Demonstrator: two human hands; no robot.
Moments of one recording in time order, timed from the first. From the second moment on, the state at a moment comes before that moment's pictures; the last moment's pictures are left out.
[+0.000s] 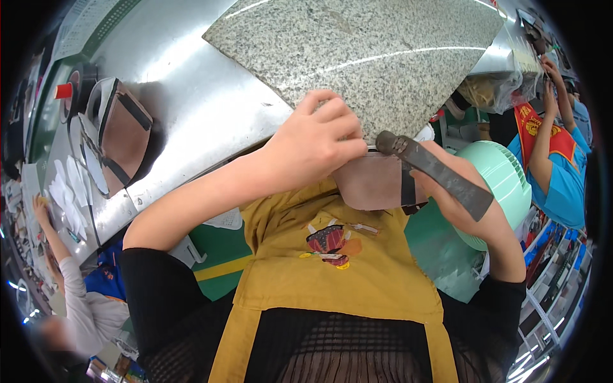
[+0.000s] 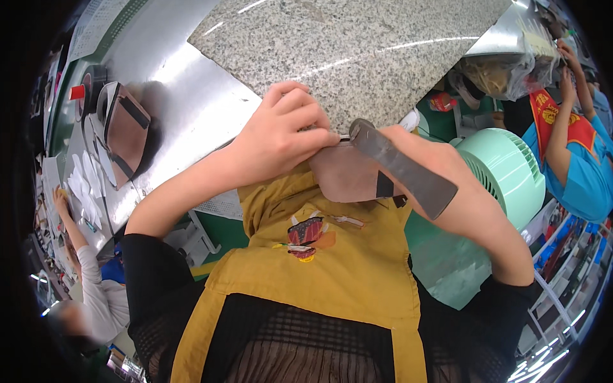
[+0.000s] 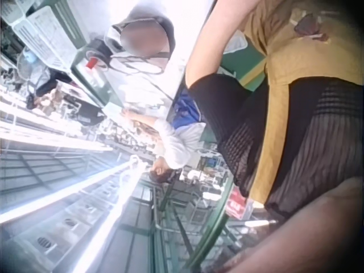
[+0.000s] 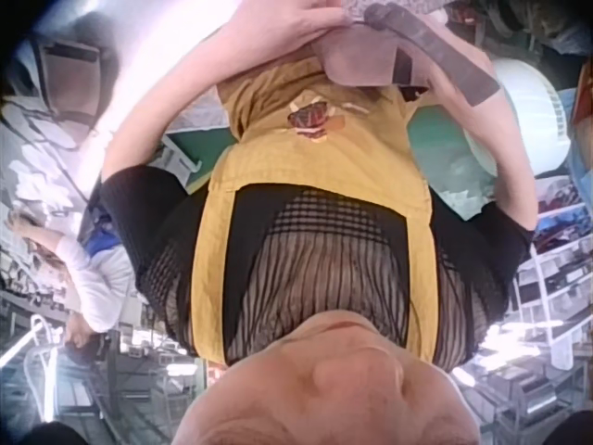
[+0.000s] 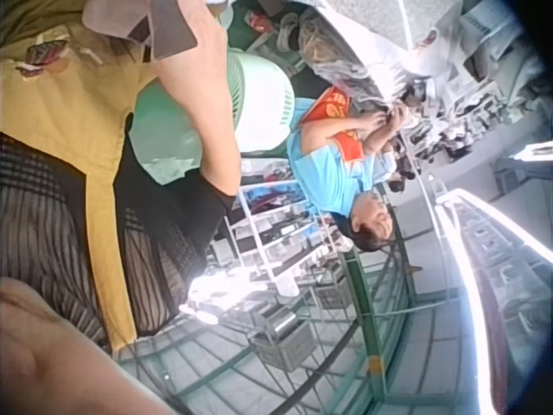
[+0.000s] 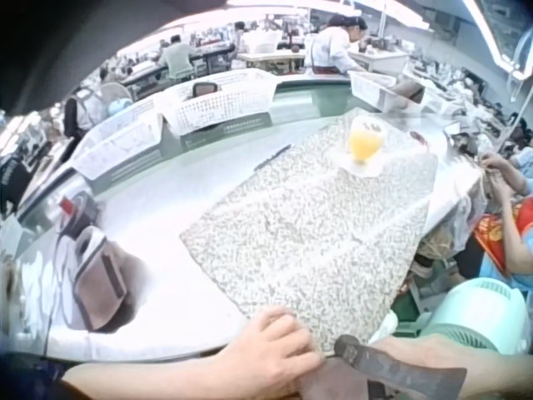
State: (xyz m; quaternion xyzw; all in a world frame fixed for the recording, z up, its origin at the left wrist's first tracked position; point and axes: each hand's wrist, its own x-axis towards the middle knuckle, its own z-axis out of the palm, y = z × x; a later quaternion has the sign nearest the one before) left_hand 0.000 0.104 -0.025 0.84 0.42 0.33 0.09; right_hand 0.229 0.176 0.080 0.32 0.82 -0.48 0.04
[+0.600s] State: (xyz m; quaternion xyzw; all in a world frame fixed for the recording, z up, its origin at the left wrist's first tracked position) left_hand 0.002 0.093 -0.023 0.81 0.47 0.33 0.11; right_hand 0.222 0.166 0.076 0.29 0.85 -0.44 0.03
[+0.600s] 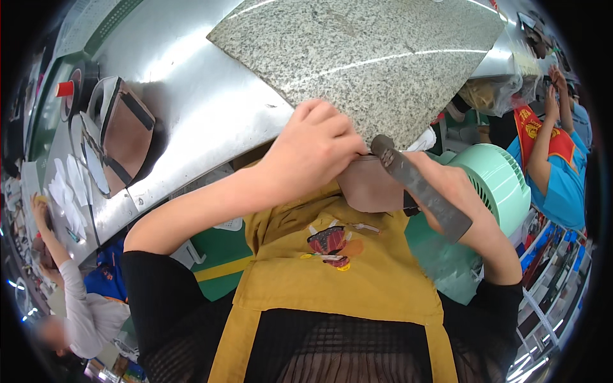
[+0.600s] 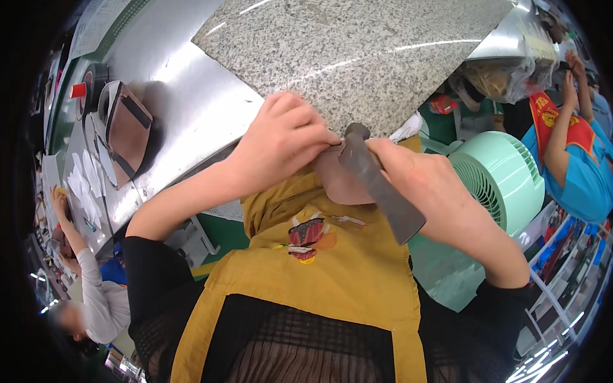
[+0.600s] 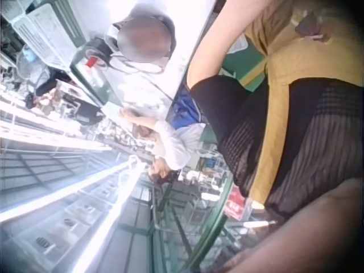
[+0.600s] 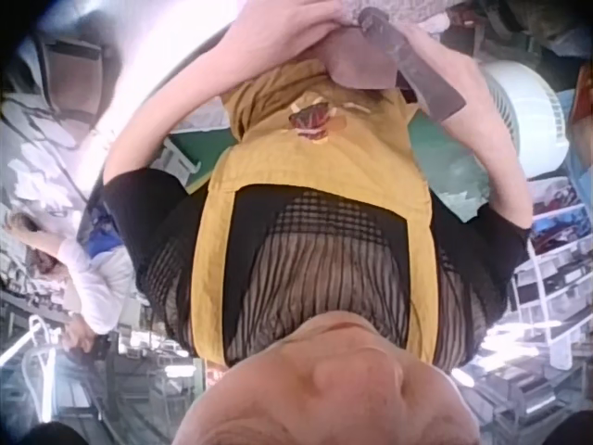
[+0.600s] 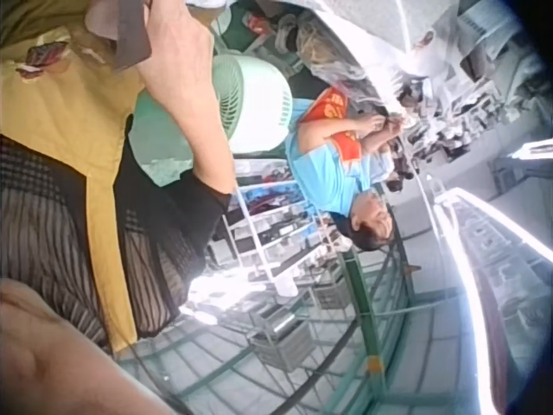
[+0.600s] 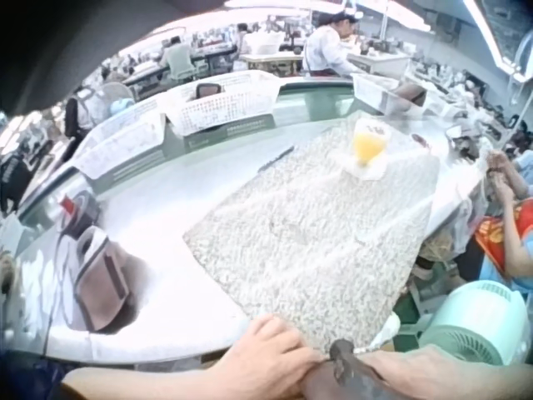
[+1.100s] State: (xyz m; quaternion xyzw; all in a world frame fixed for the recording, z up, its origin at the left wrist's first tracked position) left_hand -0.003 0.091 -0.024 0.85 0.43 0.31 0.03; right_hand 0.219 0.169 0.084 0.28 0.84 -0.45 0.02
